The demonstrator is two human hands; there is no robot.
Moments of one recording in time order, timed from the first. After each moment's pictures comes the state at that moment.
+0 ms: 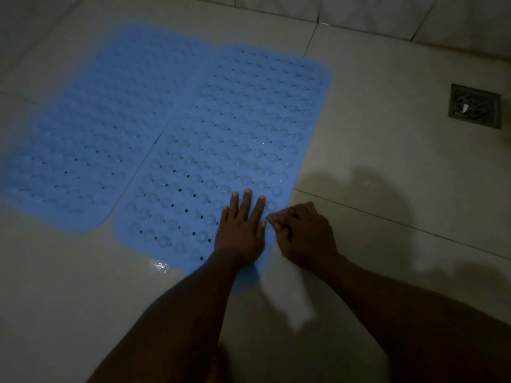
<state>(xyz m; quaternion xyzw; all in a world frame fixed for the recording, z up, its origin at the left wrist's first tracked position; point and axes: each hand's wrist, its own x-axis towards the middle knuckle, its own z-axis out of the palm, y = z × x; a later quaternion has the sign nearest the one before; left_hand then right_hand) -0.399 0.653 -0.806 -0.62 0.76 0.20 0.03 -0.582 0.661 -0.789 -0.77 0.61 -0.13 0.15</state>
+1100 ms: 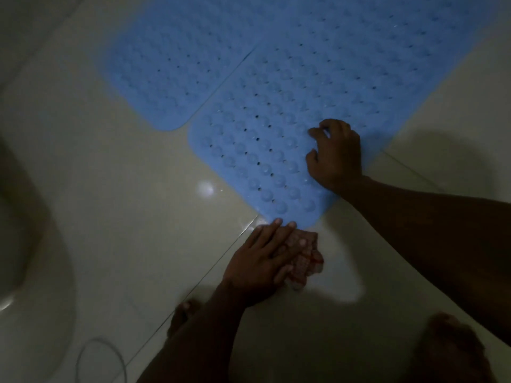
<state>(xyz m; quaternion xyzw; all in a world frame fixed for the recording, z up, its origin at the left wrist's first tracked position) -0.367 0.845 -0.810 -0.59 0.80 0.13 0.00 -0.501 0.588 -0.811 -0.84 0.50 -0.15 0.13</state>
